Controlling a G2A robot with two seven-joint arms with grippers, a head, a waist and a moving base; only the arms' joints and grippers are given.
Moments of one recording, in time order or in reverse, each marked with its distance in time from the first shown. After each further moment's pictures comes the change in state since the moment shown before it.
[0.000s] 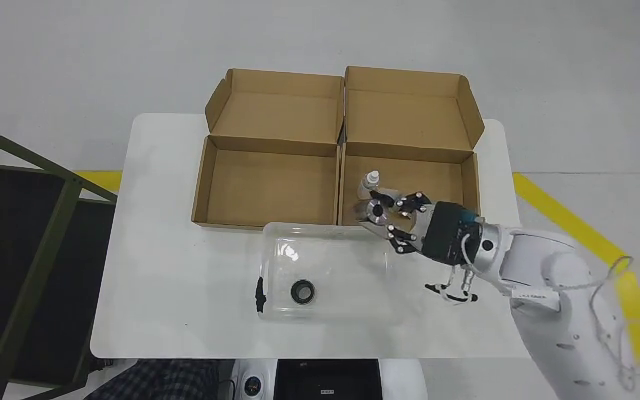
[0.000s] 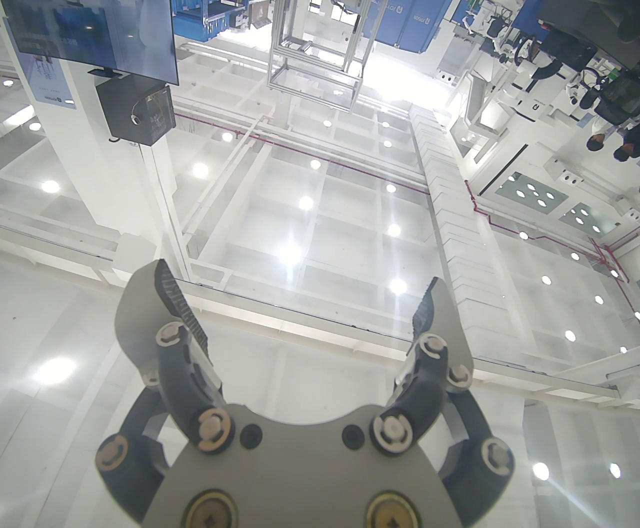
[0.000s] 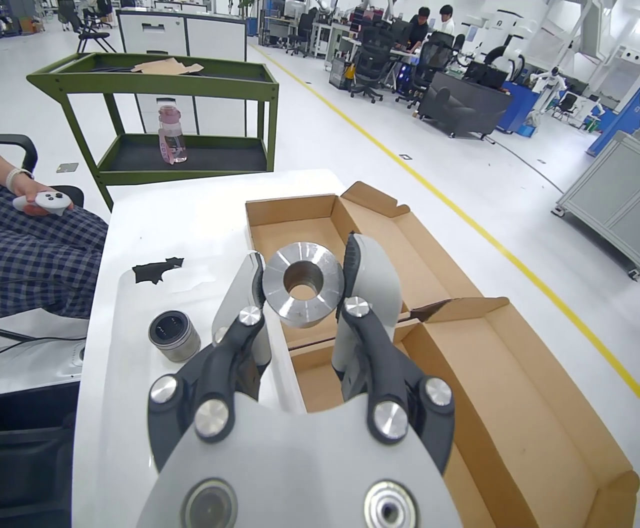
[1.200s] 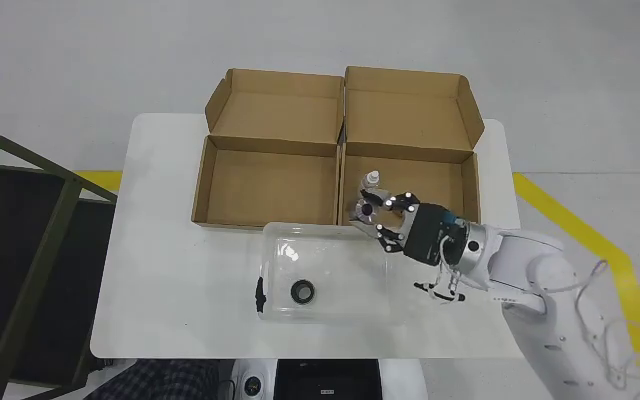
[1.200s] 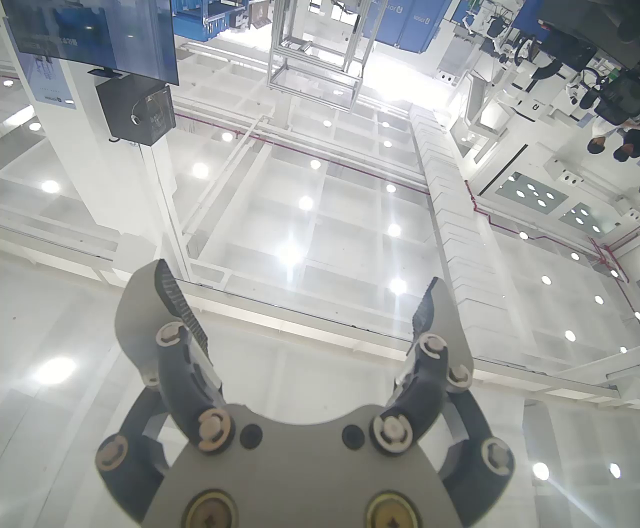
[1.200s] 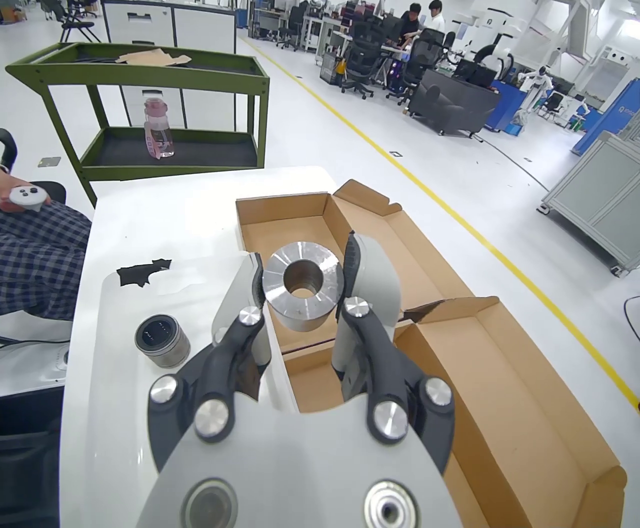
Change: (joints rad) left arm 0.000 0.000 0.000 0.000 0.000 0.000 0.000; right arm 0.039 -0.003 -0.100 0.003 -0.086 0.068 0.002
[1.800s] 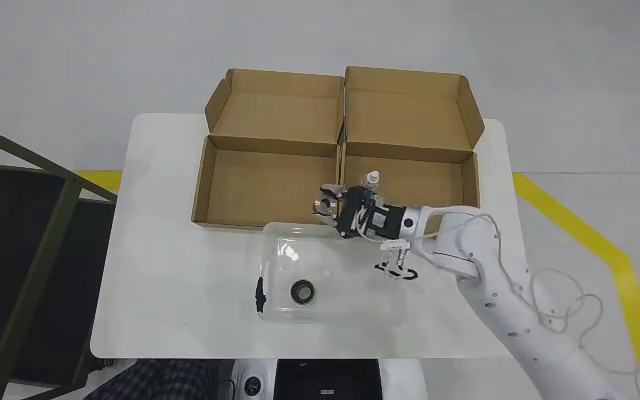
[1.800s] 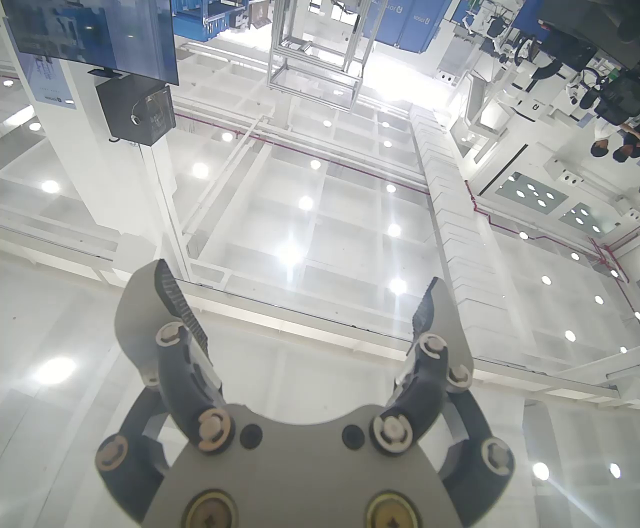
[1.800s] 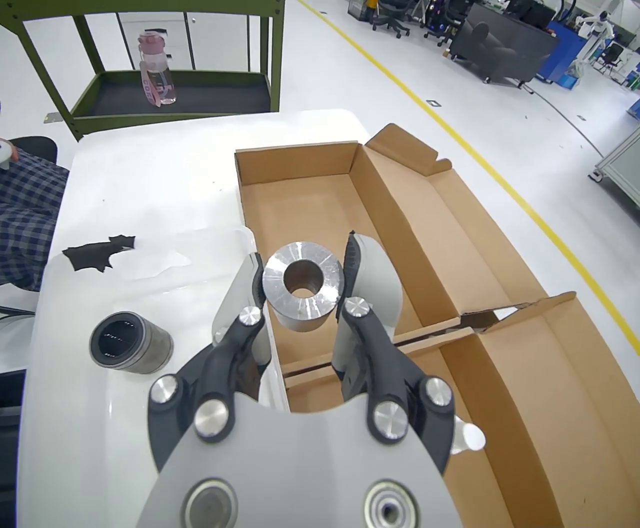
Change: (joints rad) left arm 0.000 0.000 0.000 0.000 0.000 0.000 0.000; right arm 0.274 -0.067 -0.314 0.283 -0.050 0.103 0.064
